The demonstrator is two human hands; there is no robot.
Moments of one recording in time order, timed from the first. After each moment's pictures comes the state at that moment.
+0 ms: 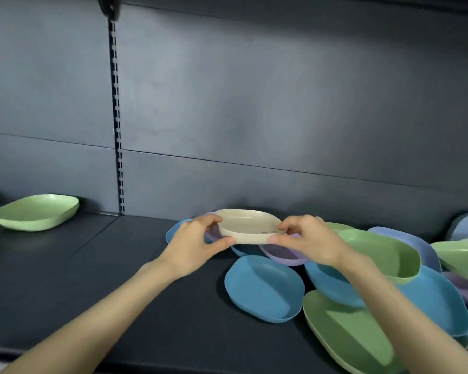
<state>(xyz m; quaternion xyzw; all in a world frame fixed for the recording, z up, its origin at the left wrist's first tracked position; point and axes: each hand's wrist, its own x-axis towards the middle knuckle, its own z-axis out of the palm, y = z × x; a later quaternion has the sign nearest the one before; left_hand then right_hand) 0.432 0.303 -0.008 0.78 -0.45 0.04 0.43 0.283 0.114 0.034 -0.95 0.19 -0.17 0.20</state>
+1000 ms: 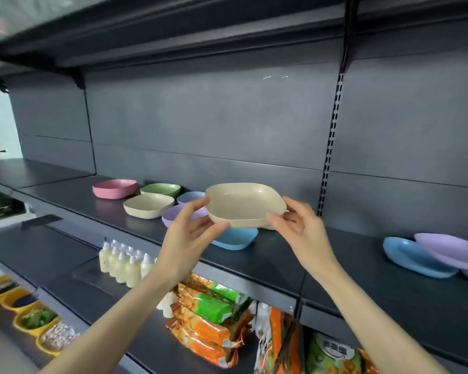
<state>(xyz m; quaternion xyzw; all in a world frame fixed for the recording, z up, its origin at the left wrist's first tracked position) 0.500 0.728 0.009 0.67 -0.27 0.13 0.68 0.457 0.529 0.019 -0.74 -0.10 -0.31 0.59</state>
